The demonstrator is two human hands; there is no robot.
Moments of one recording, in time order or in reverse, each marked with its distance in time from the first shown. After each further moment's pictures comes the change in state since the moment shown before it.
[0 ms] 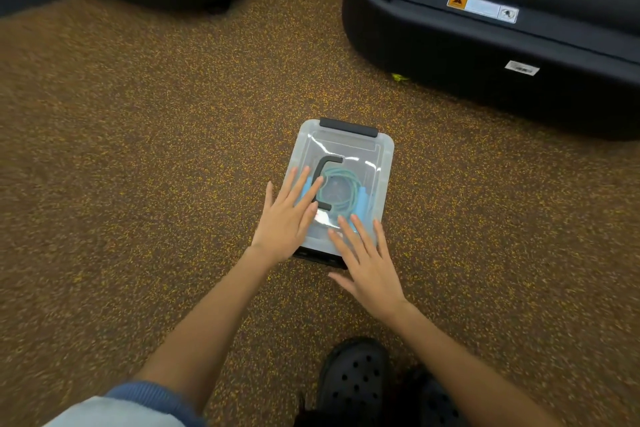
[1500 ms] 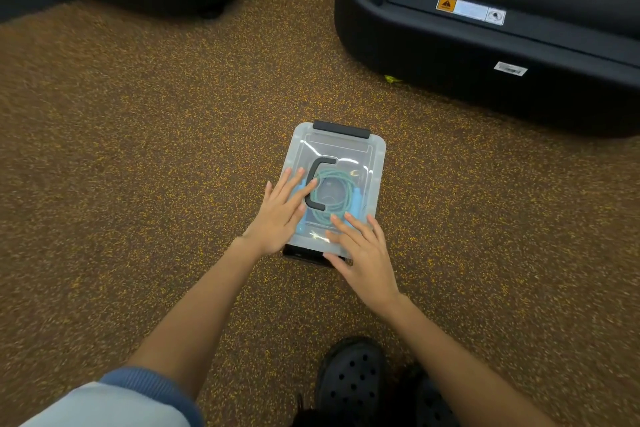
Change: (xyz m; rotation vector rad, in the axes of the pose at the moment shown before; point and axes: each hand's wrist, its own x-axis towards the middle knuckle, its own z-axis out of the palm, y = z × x) left_hand 0.009 -0.014 -0.005 -0.286 -0.055 0.064; right_hand 0.017 0.001 -0.015 0.453 0.143 0.219
